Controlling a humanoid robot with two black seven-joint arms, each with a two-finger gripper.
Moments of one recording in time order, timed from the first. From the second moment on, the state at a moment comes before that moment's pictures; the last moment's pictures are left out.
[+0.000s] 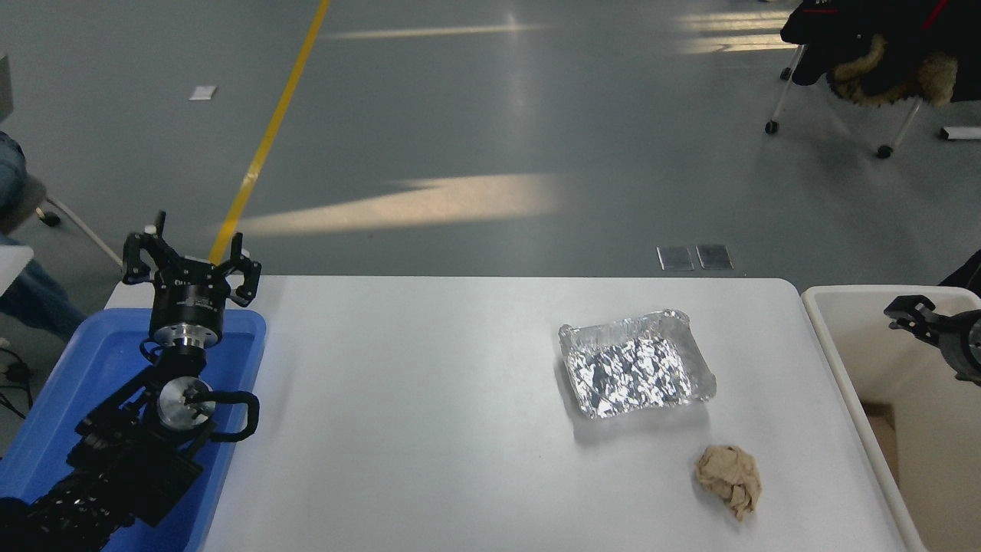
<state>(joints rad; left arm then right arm) -0.61 0.19 -0.96 -0.40 -0.12 -0.53 -0.56 1.75 -0.54 -1.38 1.21 0.18 0.08 -0.01</state>
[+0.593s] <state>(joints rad) -0.61 0.19 -0.97 -0.40 -0.12 -0.53 -0.56 2.54 -0.35 -1.43 1.70 0.17 0.48 -0.01</state>
